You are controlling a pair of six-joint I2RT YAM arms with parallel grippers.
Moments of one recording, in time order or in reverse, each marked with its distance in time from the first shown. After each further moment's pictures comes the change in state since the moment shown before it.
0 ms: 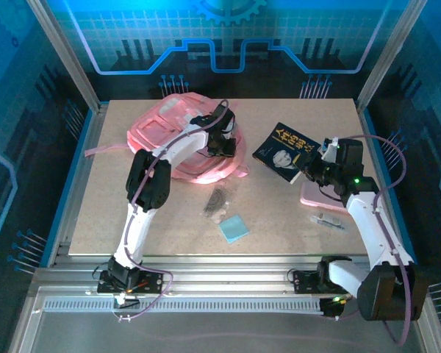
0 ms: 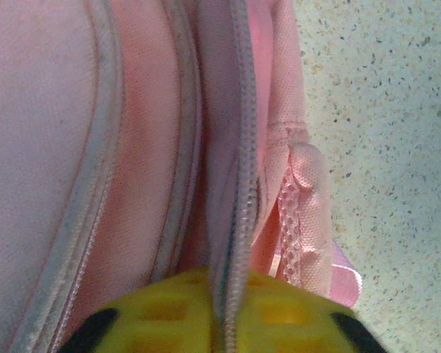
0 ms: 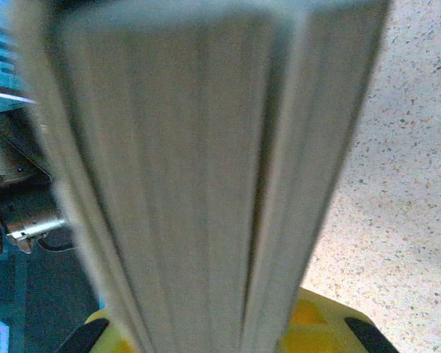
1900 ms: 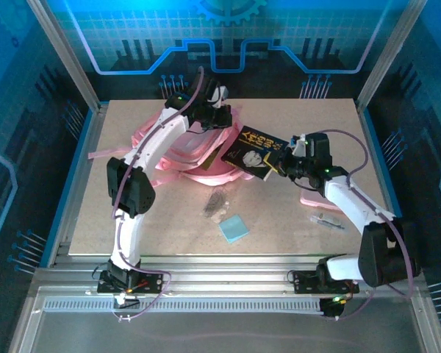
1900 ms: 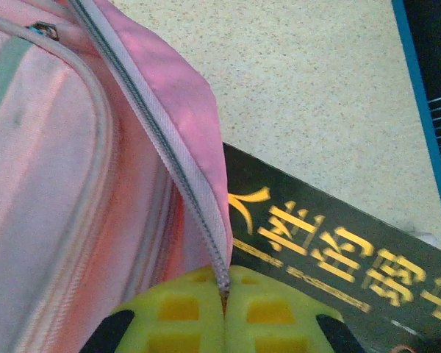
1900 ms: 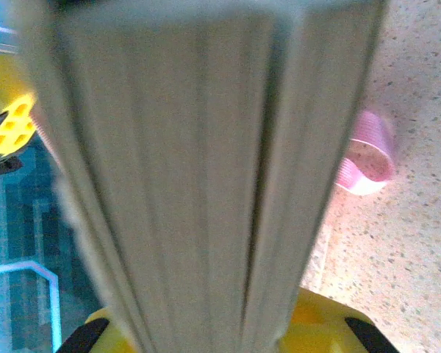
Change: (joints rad) left arm 0.055 -0.175 0.192 -0.089 0.134 -0.105; right arm 0.225 0.266 0.006 0.322 -0.048 0.199
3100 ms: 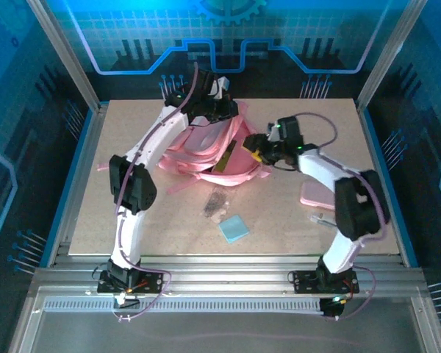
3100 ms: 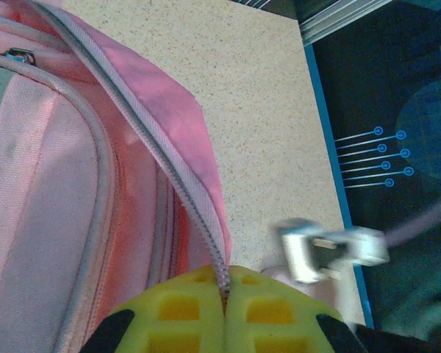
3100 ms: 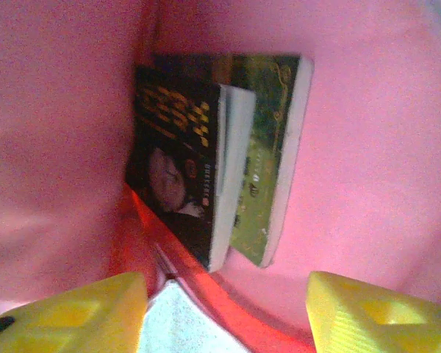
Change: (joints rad) left arm 0.028 0.054 0.027 0.188 0.154 -0.174; right arm 0.095 0.341 0.288 -0.025 0.088 -0.098
